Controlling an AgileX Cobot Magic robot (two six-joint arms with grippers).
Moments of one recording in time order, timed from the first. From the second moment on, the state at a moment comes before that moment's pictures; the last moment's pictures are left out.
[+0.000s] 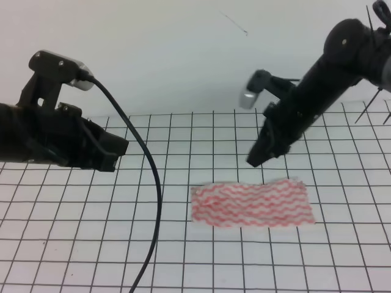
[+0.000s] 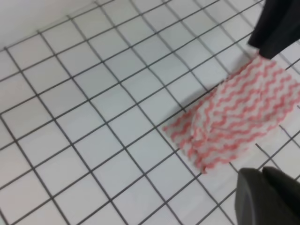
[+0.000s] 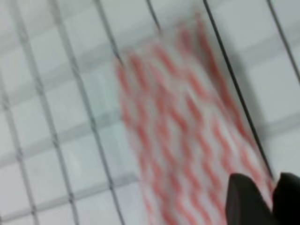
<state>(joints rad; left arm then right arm) -0.14 1.35 -1.05 -0.79 0.71 0.83 0.32 2.24 -1.89 0.41 1.21 -0.99</state>
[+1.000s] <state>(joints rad) -0.14 1.33 -1.05 -0.71 0.68 0.74 0.62 2.33 -1.89 0.25 1.06 -0.83</state>
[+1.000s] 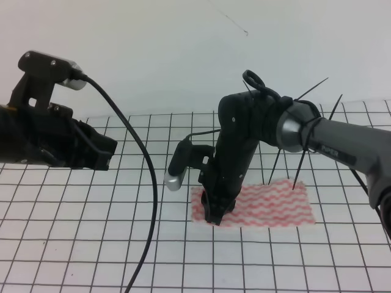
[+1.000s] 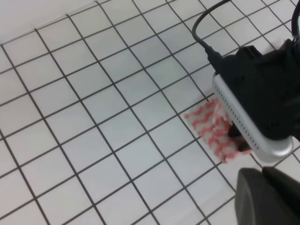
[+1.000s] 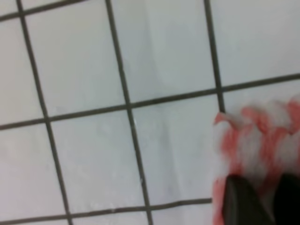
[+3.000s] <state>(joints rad) -0.14 1.33 -1.05 -0.72 0.66 0.73 0.64 2.32 -1.89 0.22 1.07 -0.77</state>
